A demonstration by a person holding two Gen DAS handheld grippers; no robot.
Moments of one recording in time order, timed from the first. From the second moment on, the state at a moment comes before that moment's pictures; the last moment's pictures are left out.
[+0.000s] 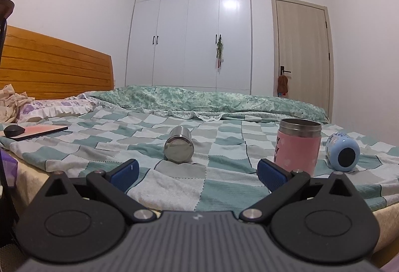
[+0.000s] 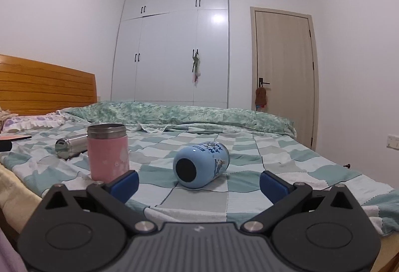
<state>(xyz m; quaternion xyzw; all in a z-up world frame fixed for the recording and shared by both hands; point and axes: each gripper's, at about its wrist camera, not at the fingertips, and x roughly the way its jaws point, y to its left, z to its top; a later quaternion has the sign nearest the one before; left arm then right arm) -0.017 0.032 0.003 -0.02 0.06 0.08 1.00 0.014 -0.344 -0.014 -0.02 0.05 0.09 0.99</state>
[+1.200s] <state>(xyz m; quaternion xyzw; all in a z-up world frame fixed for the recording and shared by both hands) -0.018 0.032 0.001 -0.02 0.05 0.07 1.00 0.015 -0.340 -0.016 -0.02 0.05 0.09 0.99</state>
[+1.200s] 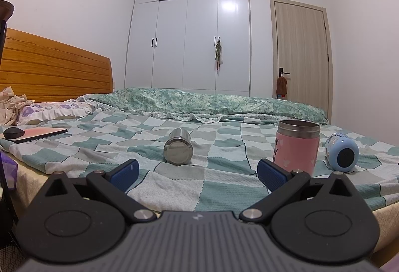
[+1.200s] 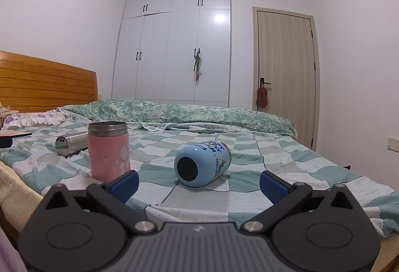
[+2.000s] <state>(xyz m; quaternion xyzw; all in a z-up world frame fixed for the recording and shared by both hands) -0.019 0.032 0.002 -0.02 0.05 0.07 1.00 0.014 -0.339 -0.016 -0.02 0.06 0.09 0.99</state>
